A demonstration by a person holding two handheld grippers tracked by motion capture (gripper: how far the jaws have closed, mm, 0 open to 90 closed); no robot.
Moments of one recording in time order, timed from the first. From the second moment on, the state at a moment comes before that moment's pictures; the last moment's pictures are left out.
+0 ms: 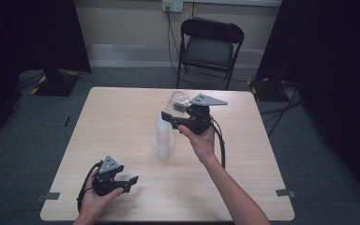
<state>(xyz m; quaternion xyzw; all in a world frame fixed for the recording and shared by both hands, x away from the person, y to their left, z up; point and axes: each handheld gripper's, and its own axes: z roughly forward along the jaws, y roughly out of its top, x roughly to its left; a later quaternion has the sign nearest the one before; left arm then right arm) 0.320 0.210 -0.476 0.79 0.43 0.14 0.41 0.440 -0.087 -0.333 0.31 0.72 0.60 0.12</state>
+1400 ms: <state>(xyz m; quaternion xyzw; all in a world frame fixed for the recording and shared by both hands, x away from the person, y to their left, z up) 0.312 0.184 -0.458 0.78 0.37 0.15 0.49 0.401 -0.154 -0.360 0.35 0.74 0.56 0.09</state>
